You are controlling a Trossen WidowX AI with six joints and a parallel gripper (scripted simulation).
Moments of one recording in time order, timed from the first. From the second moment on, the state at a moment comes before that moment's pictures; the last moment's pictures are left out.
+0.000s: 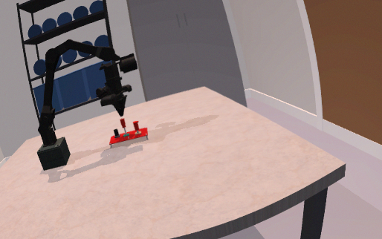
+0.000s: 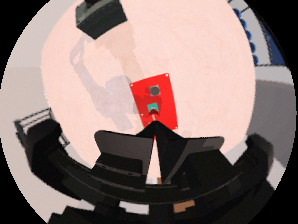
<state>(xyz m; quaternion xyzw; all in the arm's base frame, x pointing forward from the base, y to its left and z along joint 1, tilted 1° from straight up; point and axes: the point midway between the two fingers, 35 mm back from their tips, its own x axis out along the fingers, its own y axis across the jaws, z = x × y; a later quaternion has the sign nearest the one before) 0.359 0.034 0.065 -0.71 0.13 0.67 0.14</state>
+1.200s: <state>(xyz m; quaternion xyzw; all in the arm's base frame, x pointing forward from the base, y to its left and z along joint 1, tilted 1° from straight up) 0.358 0.034 0.058 -0.71 0.13 0.68 0.14</state>
